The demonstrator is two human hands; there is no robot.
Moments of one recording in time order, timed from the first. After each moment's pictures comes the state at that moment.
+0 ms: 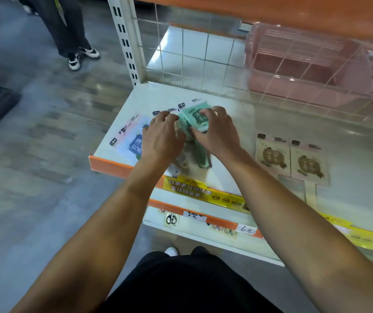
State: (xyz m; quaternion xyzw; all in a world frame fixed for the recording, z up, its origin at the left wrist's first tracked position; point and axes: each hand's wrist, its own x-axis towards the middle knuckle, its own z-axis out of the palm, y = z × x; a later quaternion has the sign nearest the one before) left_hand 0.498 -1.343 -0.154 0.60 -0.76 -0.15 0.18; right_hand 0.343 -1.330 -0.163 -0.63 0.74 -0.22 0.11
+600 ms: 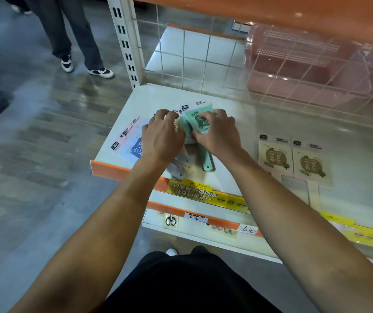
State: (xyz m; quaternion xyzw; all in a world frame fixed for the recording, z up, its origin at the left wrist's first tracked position) left_hand 0.506 -1.354 -0.153 0.59 -0.76 -0.15 0.20; right_hand 0.352 -1.334 -0.159 -0.60 0.77 -0.18 0.11
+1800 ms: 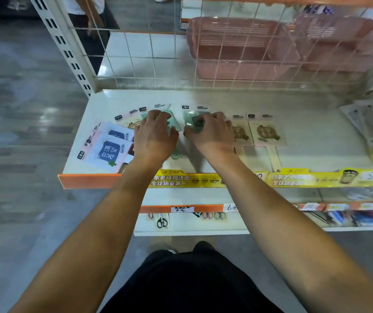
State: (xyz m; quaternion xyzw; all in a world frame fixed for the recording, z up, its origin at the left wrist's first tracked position) left_hand 0.464 -1.317 -0.140 0.50 -0.83 -0.17 0.18; right_hand 0.333 -1.256 -0.137 -0.43 0.87 -0.21 0.11
